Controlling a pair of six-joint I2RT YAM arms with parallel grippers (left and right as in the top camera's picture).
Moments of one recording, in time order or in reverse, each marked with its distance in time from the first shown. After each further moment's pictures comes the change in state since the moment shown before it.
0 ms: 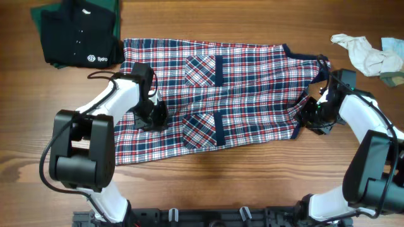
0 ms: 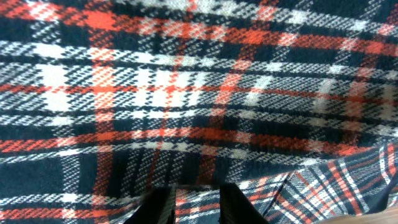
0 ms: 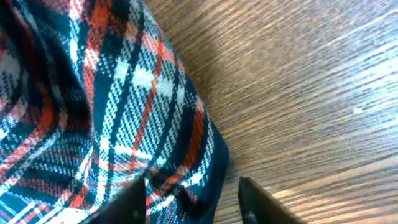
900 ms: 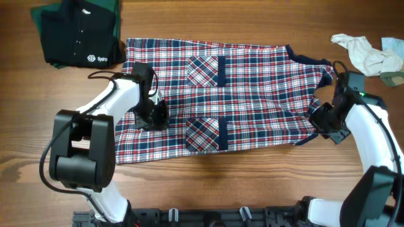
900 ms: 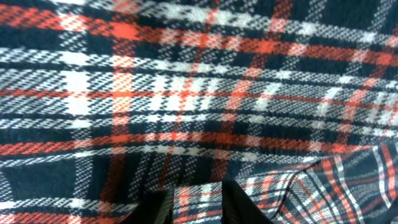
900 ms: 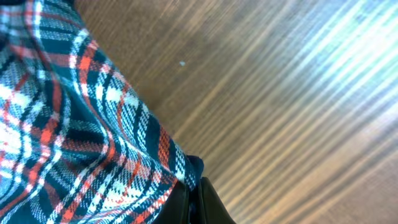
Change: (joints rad) left arm 0.000 0.000 0.000 0.008 0.011 0.000; right arm 0.002 -0.206 0.000 -0.214 0.276 0.254
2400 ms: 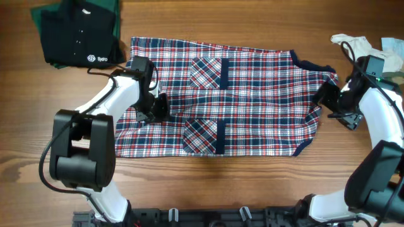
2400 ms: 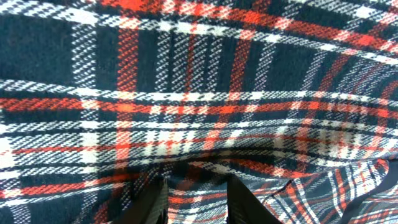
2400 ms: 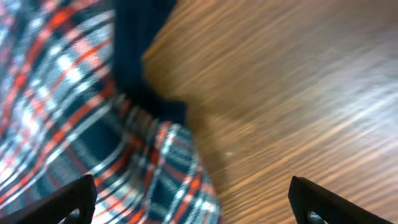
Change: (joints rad) left arm 0.000 0.003 0.038 0.063 -0.008 0.012; right arm -0.097 0.166 0.171 0.096 -0.091 -0.302
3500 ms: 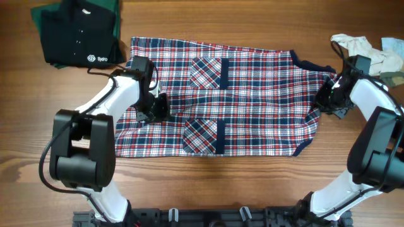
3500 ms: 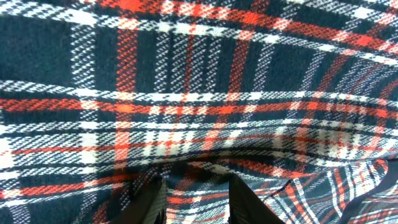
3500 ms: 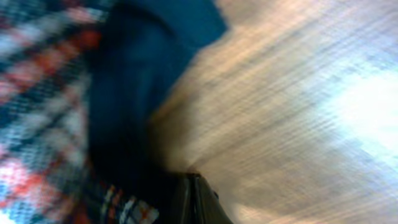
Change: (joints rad) left arm 0.000 0.000 0.001 0.000 0.000 0.000; right arm 0.007 0.231 0.026 0.173 -0.043 -0.018
